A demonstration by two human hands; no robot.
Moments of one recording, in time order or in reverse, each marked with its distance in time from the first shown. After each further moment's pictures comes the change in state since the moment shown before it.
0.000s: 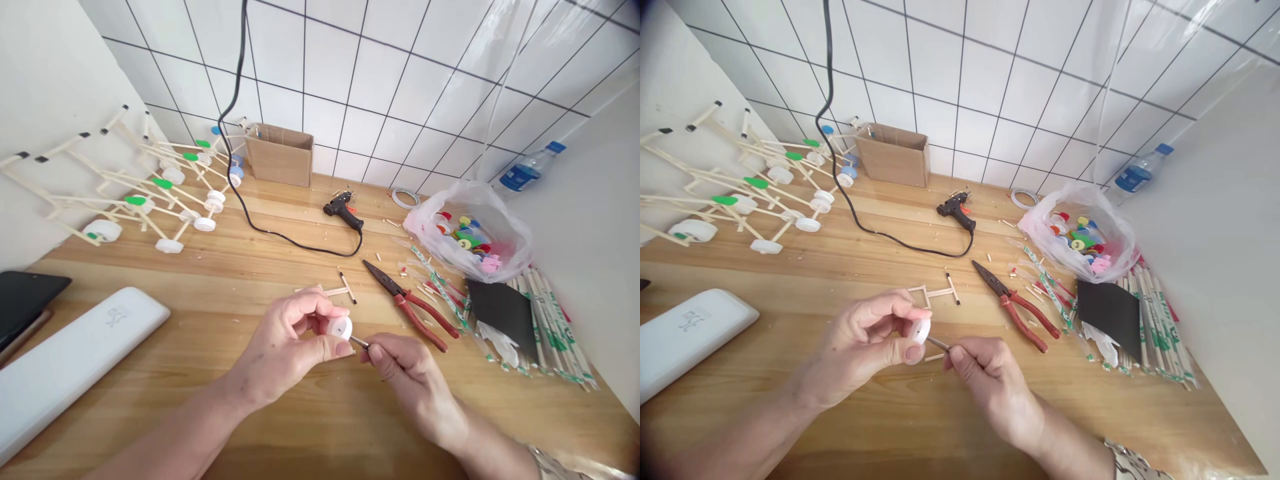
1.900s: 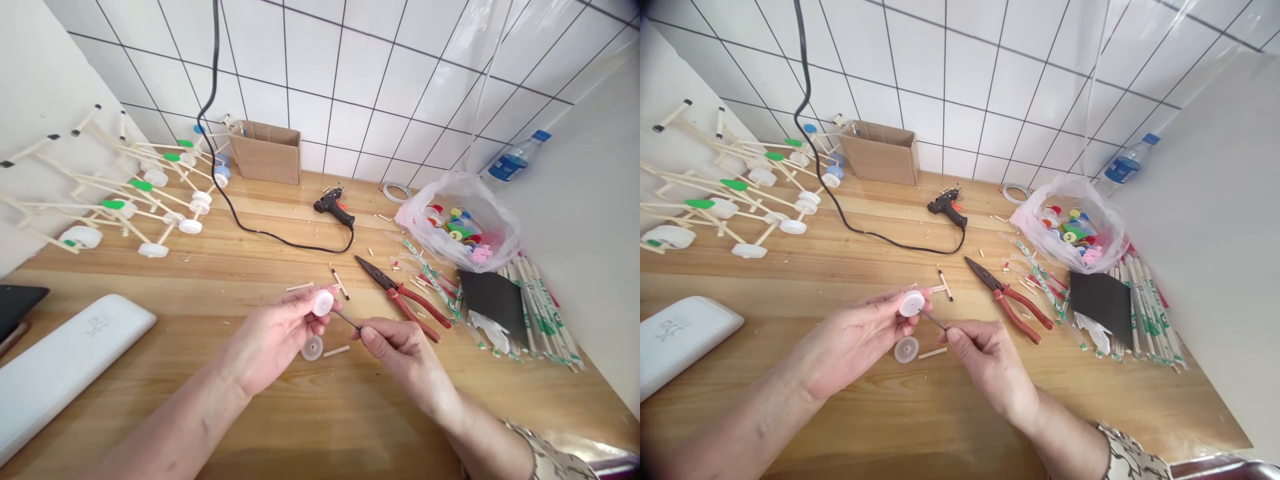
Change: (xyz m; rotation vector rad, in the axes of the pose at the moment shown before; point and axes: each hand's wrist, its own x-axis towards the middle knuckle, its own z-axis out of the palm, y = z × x) left_hand 0.012 -0.003 0.001 -0.539 0.155 -0.480; right_hand 0.008 0.000 0.000 0.210 0.123 0.161
